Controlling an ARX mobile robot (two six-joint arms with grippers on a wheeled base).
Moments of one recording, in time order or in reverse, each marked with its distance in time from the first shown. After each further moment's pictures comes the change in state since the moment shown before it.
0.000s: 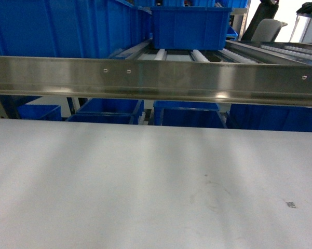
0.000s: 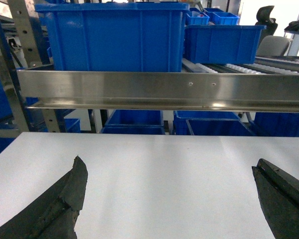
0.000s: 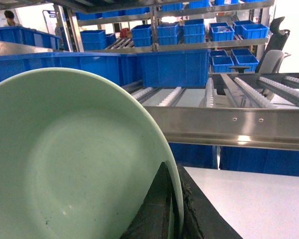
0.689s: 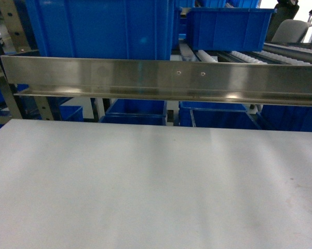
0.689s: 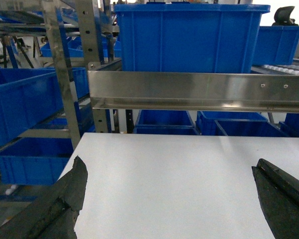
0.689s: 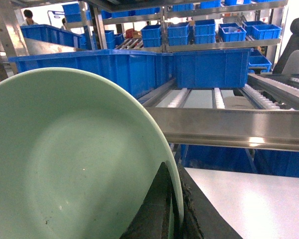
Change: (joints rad) left arm 0.000 0.000 0.000 -0.001 0.000 0.000; right arm 0.000 0.000 0.000 0.003 0.000 0.000
